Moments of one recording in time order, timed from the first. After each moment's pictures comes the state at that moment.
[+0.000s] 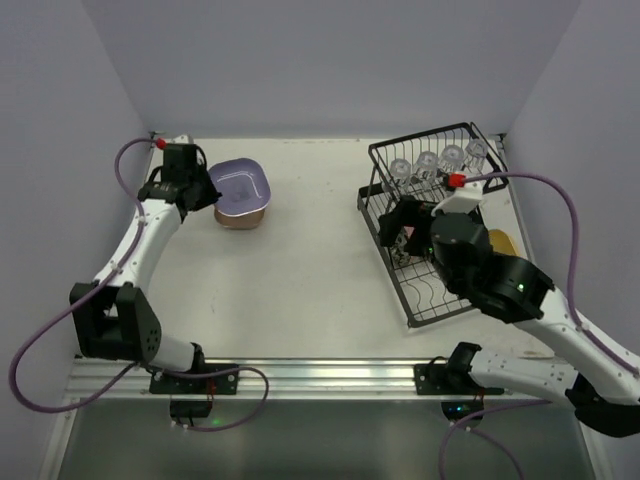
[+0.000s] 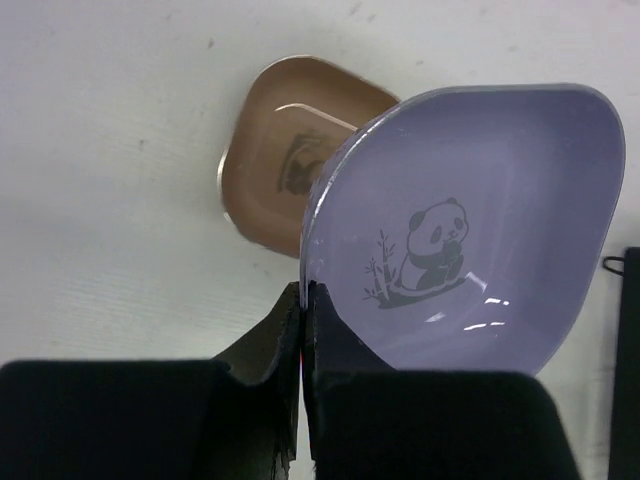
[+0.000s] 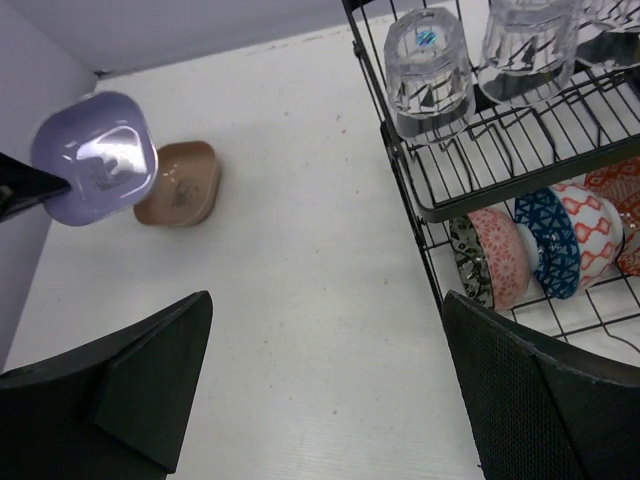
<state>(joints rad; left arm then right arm) -0.10 1.39 1.22 -0.55 -0.08 -0.49 0.95 0.96 1.24 -0.72 0.69 0.66</state>
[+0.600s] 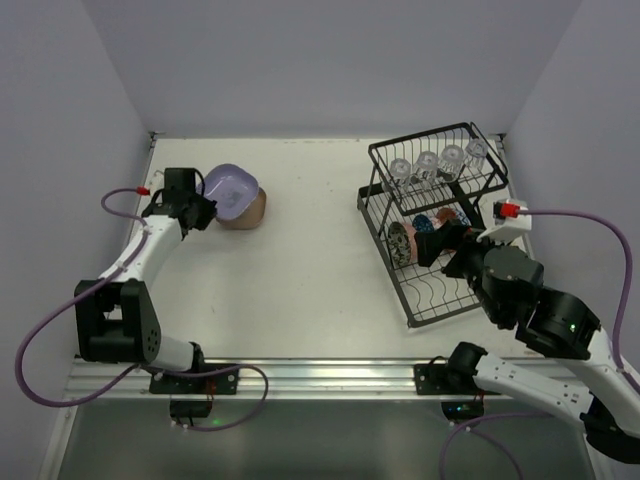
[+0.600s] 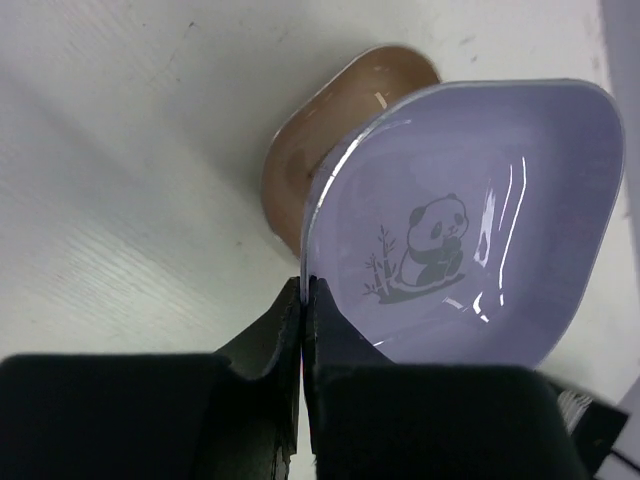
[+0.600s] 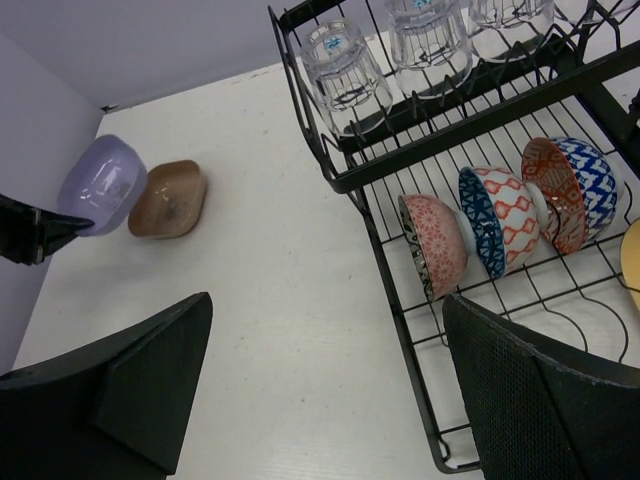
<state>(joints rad) 0.01 1.45 1.01 -0.42 -0.09 -0.97 0.93 0.65 1.13 -0.82 0.71 0.64</state>
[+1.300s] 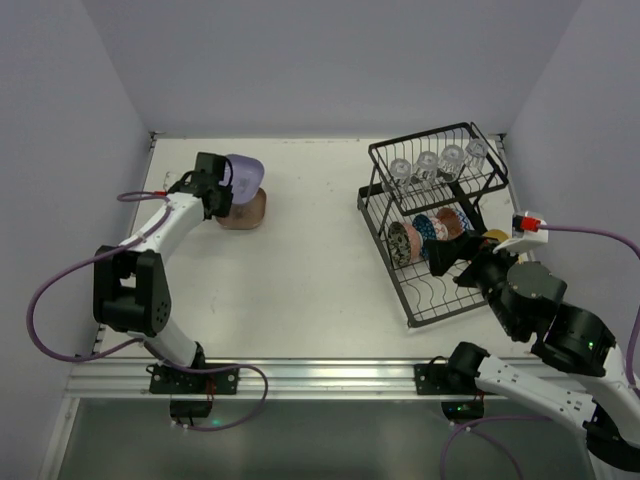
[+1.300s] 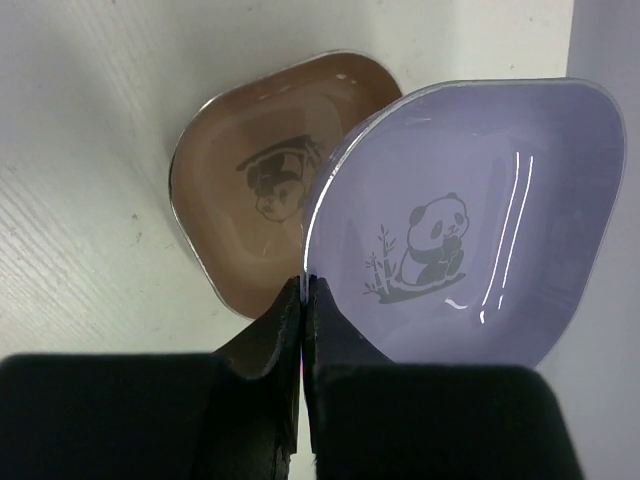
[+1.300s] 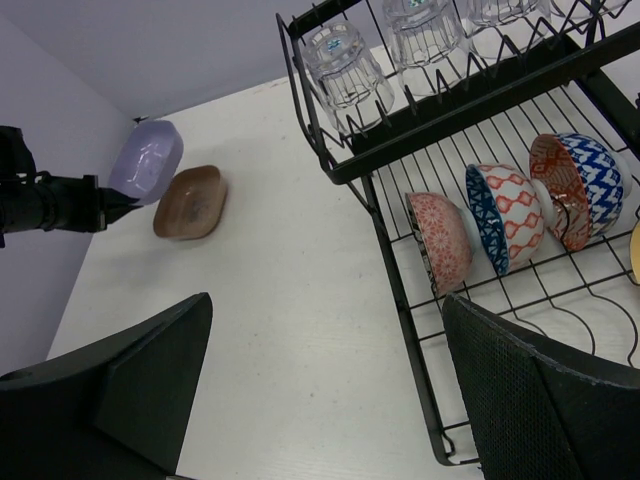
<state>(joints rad) -0.14 1.62 1.21 -0.55 -0.32 -1.46 0.93 0.52 1.07 -0.82 0.69 0.65</state>
